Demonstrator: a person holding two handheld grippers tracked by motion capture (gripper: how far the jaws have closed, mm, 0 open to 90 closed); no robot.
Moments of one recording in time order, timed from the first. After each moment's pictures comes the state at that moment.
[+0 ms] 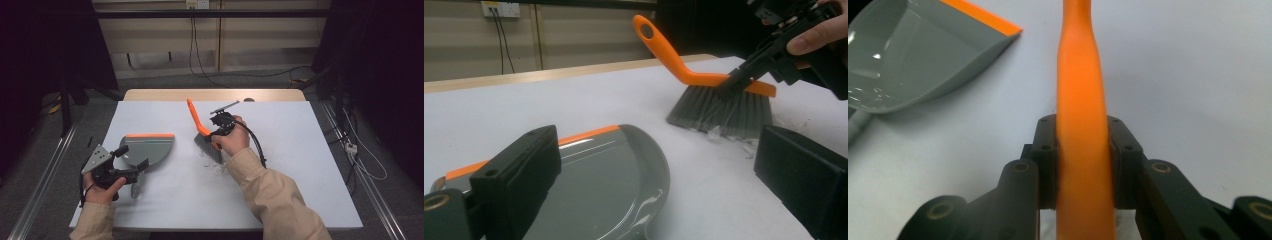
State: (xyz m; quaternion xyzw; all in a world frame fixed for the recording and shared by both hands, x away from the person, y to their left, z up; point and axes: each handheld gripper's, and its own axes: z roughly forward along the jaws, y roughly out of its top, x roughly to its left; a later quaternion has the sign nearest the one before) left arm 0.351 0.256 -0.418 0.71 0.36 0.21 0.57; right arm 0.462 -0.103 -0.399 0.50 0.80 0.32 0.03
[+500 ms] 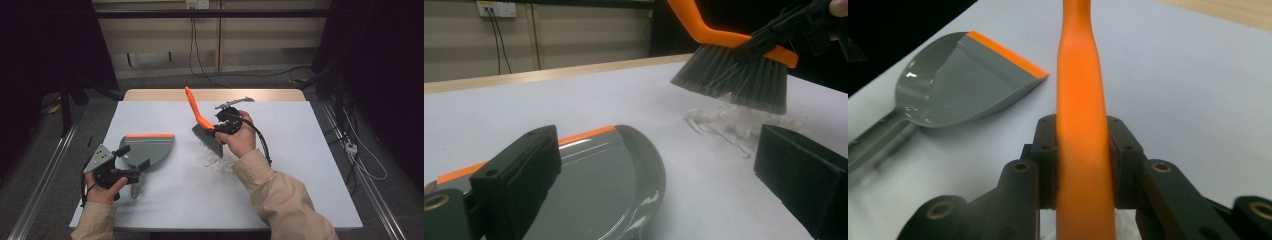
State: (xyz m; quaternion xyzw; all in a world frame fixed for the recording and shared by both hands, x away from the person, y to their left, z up) left arm 0.352 0.253 -0.418 0.71 0.36 0.21 0.57; right arm 0.445 -0.113 -0.367 0.45 0.80 0.40 0.08
